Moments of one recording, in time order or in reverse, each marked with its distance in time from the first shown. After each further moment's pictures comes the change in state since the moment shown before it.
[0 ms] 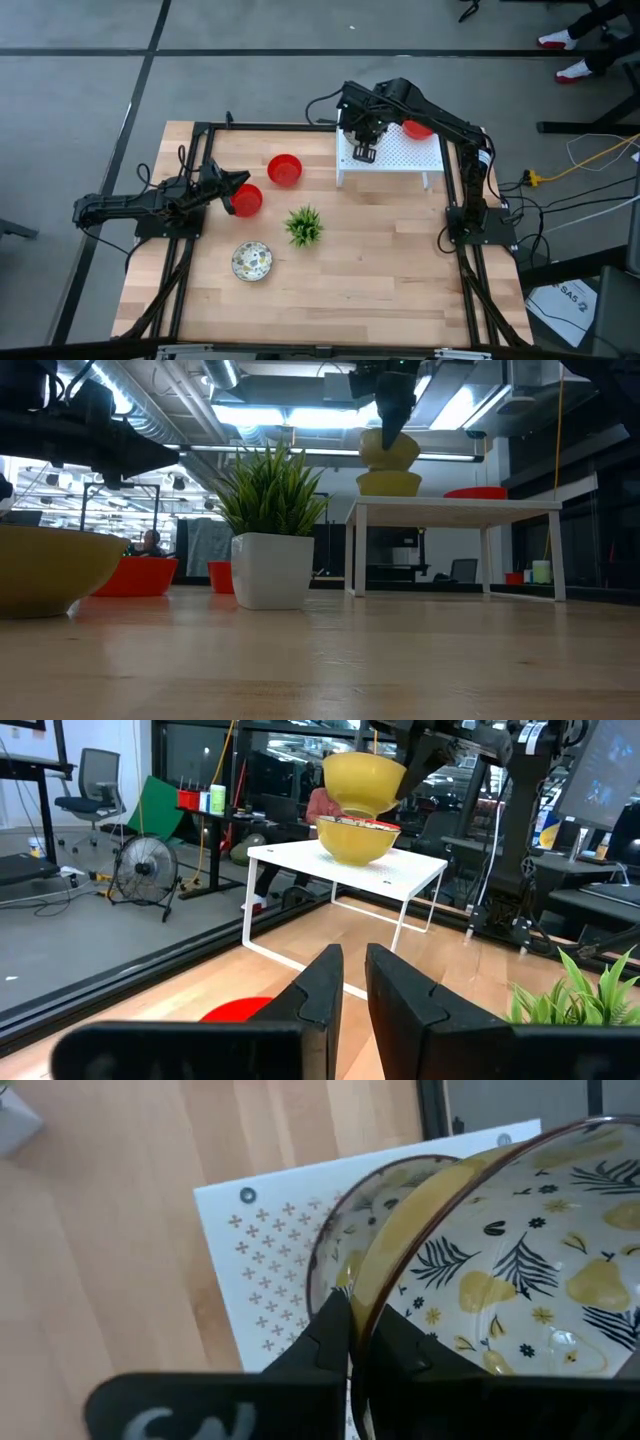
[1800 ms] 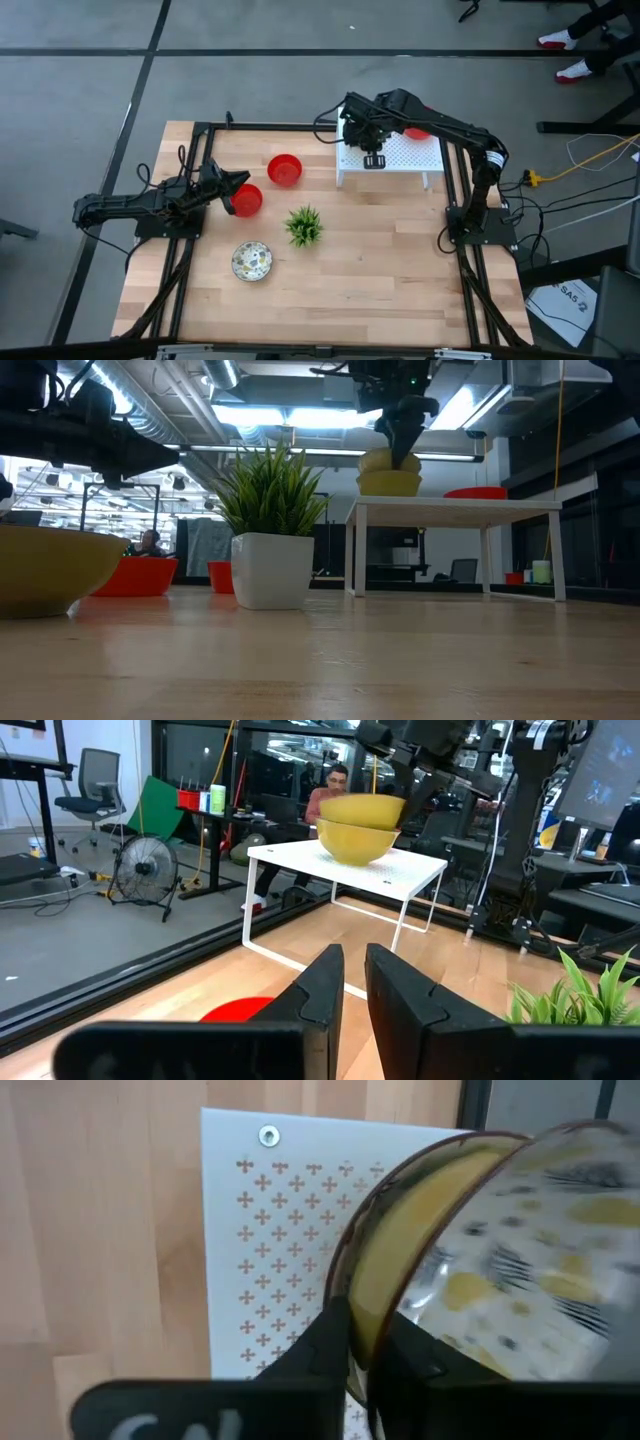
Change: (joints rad) left arm 0.000 0.000 0.000 0.000 0.000 0.000; right arm -0.004 -0.100 -0.288 0.151 0.011 -0.267
